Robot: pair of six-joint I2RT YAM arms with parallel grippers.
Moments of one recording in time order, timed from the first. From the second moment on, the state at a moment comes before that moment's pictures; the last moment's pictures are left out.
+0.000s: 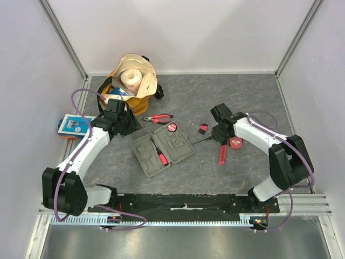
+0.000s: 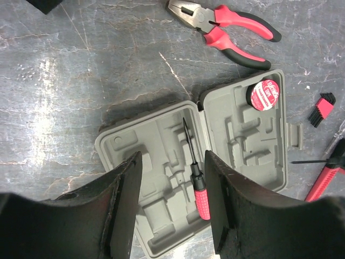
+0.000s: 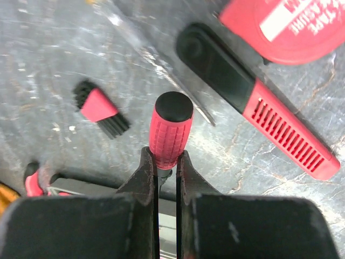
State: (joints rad) left arm -0.24 1.26 0.95 -0.57 0.02 -0.61; right arm 0.45 1.57 1.00 -0.69 0.23 1.59
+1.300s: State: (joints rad) left arm -0.19 1.22 0.89 -0.60 -0.02 -0.61; right arm 0.90 2.03 1.71 -0.65 -0.22 0.21
